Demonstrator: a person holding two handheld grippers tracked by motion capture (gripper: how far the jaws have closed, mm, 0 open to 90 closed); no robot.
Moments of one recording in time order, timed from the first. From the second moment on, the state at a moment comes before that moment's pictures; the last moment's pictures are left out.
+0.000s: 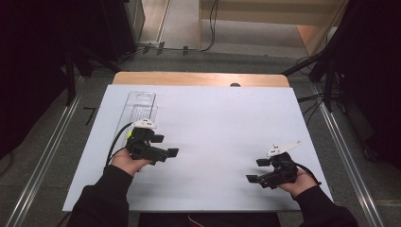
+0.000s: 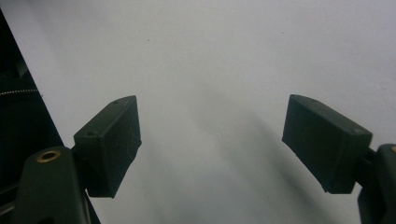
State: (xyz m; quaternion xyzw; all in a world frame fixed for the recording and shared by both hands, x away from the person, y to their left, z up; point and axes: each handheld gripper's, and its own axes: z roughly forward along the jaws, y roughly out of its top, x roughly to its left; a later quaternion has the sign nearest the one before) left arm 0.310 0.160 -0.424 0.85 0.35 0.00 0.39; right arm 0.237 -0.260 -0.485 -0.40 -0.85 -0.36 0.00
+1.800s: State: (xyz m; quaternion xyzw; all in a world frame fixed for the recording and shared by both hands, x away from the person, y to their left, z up) left arm 0.267 0.188 -0.458 0.86 0.33 0.01 0.38; right arm 0.237 -0.260 -0.485 -0.40 -0.85 -0.35 0.00
